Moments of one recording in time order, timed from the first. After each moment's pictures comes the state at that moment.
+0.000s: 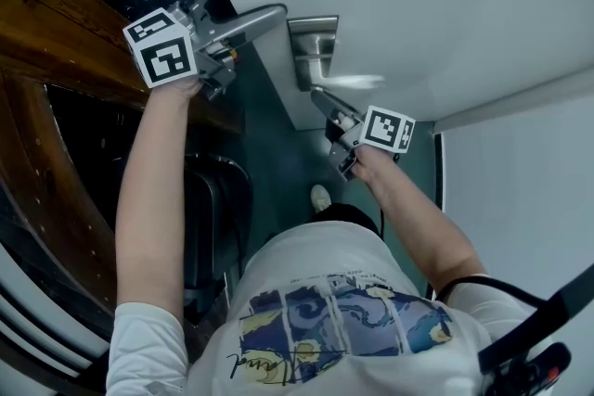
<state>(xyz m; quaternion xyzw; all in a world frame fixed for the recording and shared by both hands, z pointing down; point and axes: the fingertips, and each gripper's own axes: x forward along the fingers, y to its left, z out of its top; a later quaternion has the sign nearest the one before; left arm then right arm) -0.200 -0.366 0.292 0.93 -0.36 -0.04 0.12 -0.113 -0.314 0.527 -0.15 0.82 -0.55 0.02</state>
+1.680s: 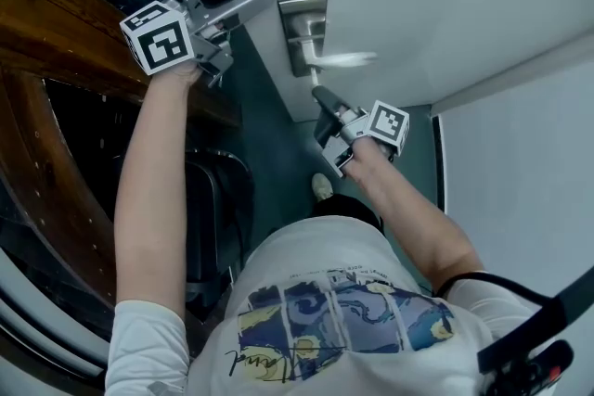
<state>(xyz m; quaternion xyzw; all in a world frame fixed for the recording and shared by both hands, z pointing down) -0.197 -0.360 0.286 0.92 -0.37 -0.06 0.13 -0.084 -0.283 0.532 -0.19 0.69 -0.69 0.12</state>
